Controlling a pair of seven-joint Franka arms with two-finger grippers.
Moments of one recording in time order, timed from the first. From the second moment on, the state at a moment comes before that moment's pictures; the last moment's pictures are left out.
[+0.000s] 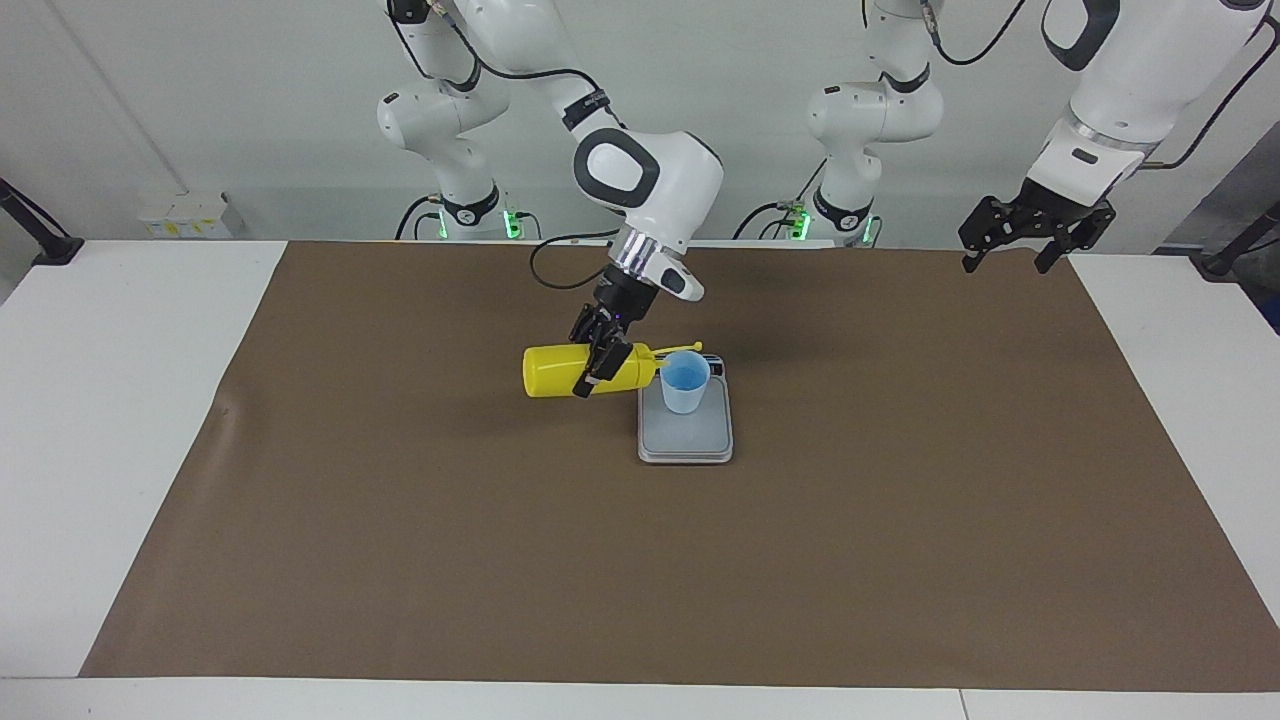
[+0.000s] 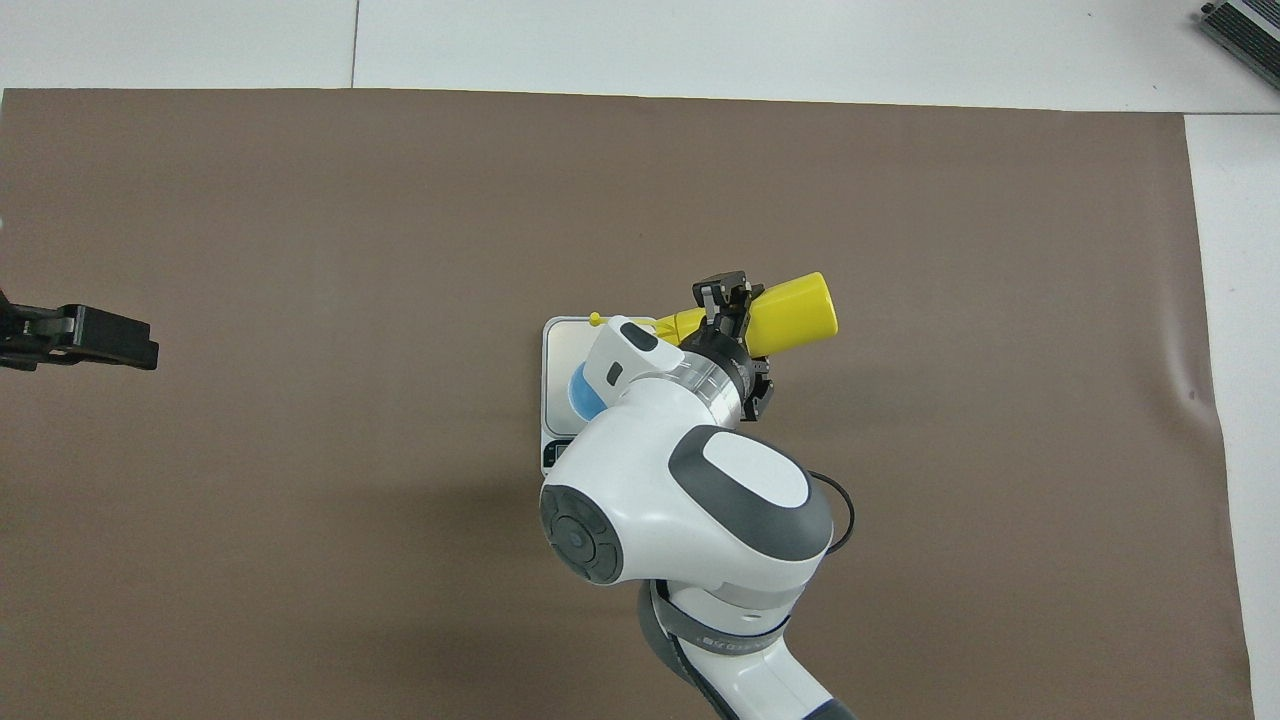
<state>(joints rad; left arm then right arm) -0.02 -0.07 -0.04 -1.65 -0.02 1.55 -0.01 0.62 0.19 0.04 -1.86 -0.91 2.04 -0.59</state>
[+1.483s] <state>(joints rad) -0.02 -0.07 -0.04 -1.65 -0.02 1.55 -0.01 0.13 -0.09 0.03 -1.99 0.30 2.10 -0.86</state>
